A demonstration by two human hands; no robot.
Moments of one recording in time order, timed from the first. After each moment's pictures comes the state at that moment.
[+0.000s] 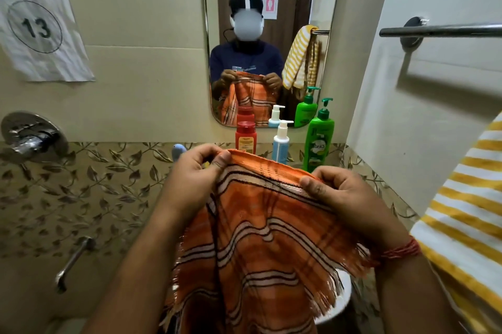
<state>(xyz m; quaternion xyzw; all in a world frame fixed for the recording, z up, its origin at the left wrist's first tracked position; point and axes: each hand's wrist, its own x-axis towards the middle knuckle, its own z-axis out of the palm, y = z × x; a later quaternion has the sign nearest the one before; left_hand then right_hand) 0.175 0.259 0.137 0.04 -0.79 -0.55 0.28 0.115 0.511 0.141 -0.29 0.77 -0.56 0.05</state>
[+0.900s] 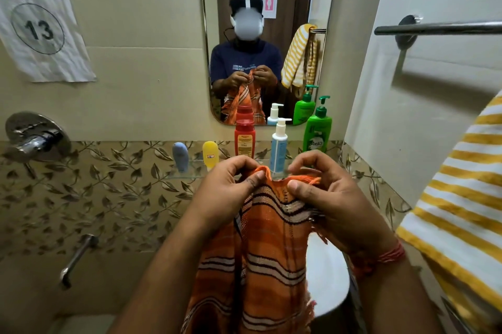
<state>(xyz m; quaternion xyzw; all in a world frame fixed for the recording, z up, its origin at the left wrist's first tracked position) 0.180 0.302 0.131 -0.03 -0.82 -0.54 0.19 0.139 0.499 0.136 -0.35 0.54 -0.75 0.16</state>
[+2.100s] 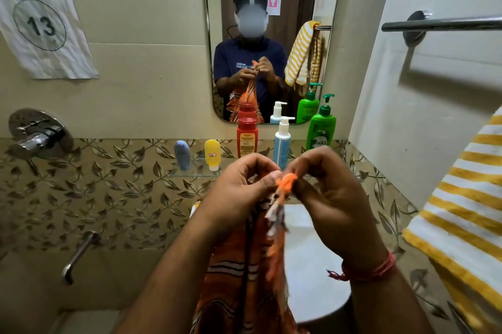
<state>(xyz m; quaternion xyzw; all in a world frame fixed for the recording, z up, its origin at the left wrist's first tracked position) 0.177 0.311 0.129 -0.07 -0.78 -0.61 0.14 0.143 0.485 0.133 -0.45 0.66 -0.58 -0.18</state>
